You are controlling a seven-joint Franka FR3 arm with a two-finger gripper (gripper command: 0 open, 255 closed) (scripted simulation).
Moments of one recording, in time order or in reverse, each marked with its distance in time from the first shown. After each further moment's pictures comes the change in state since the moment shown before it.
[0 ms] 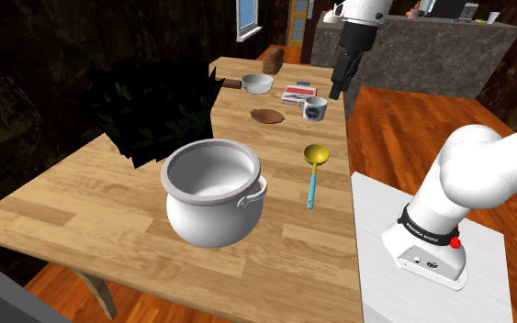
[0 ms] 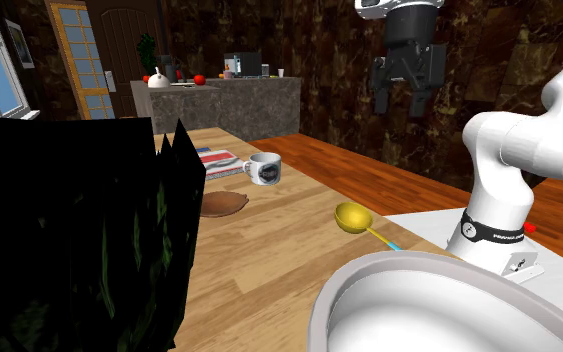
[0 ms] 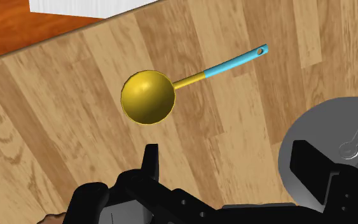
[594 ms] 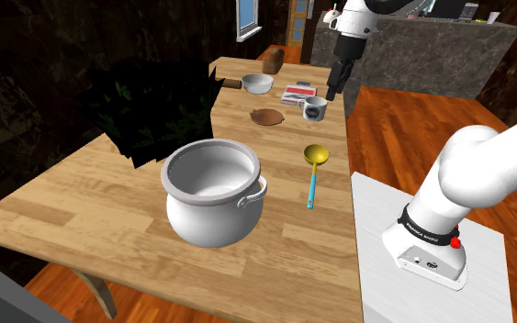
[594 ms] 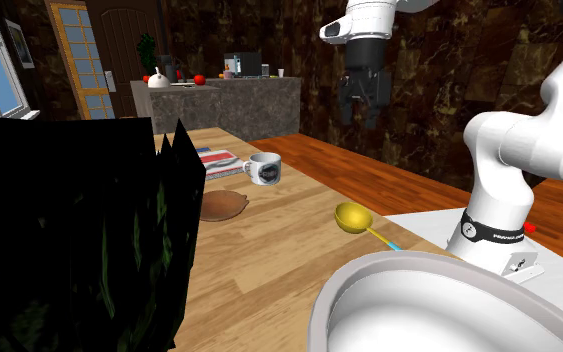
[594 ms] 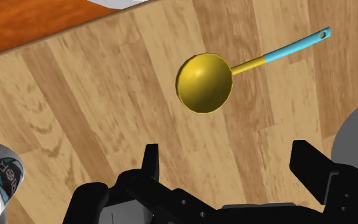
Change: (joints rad) arm -0.047 0.132 -0.126 -0.001 -0.075 0.127 -0.148
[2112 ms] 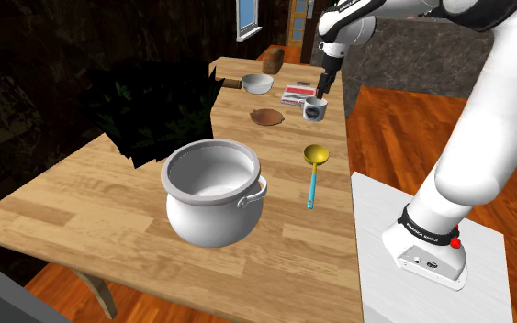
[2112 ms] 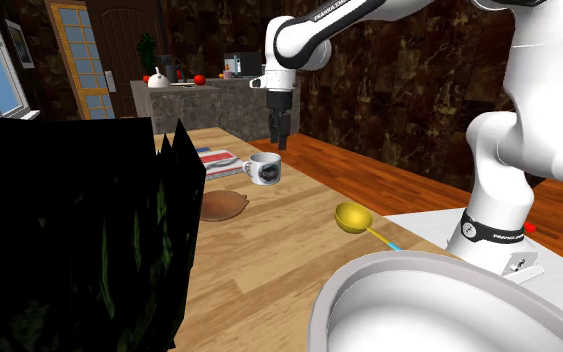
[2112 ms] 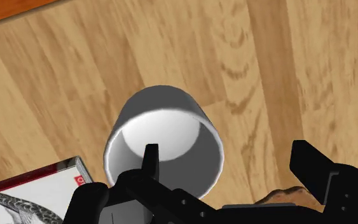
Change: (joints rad) arm -0.096 0.770 -0.329 0.461 0.162 0.256 -0.543
